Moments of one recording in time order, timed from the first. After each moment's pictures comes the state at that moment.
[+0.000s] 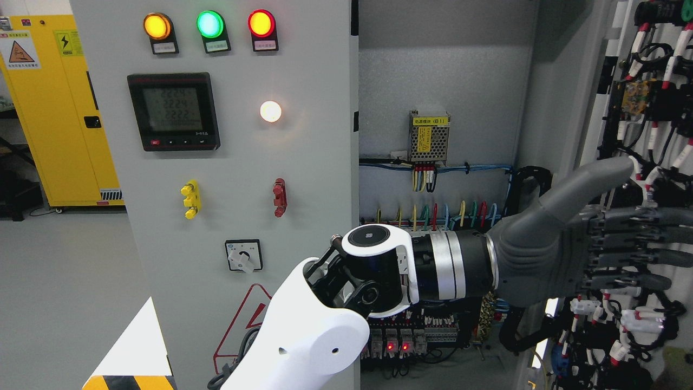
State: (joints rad) left arm -1.22 -0.16 -0.62 -1.43 0.96 0.60 -0.51; right arm 0.04 0.00 0.21 -0.07 -0.16 0.01 0.05
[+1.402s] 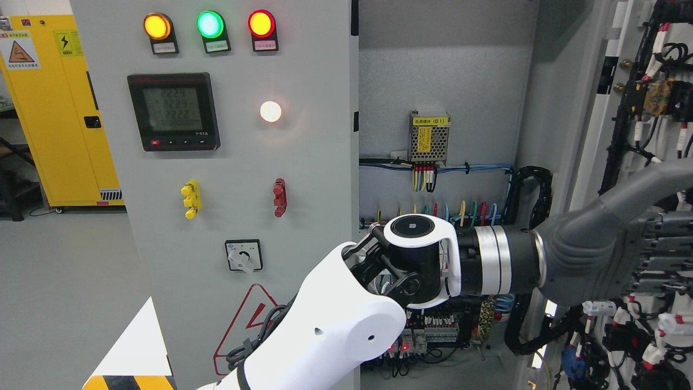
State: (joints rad) left arm -1.31 -0.19 -0.71 -1.32 1.00 0.54 -0.52; right arm 0.00 0.00 0.21 -0.07 -0.16 0.01 0.05
